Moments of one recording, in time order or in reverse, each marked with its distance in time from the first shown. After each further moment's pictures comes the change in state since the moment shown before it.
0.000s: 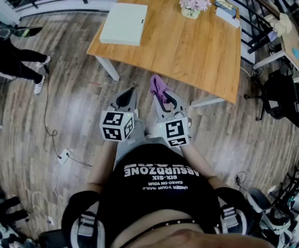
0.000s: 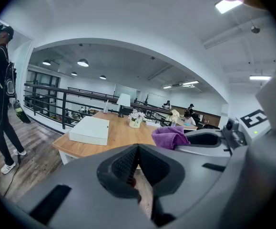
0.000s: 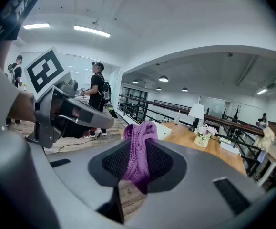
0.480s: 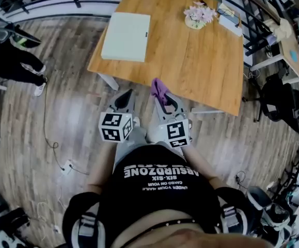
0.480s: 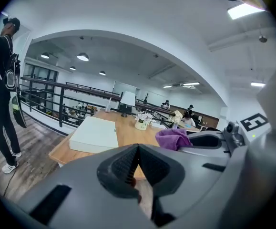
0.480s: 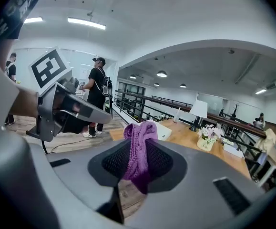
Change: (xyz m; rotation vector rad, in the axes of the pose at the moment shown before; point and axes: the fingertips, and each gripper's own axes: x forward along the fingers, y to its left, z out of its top) left arm 0.059 0.118 0.056 -0.029 0.027 -0.037; right arm 0.123 -0.017 0.044 0.003 0.052 -0.030
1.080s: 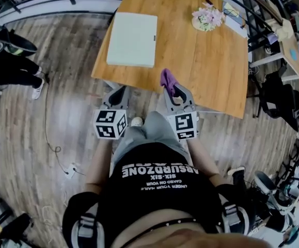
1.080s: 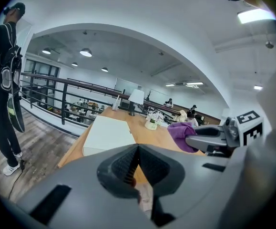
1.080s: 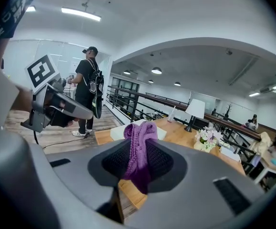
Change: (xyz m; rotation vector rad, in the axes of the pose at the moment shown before) left arm 0.049 0.117 0.018 -0.030 0.033 0.000; right arm 0.105 -0.042 0.015 -0.005 0.050 -0.090
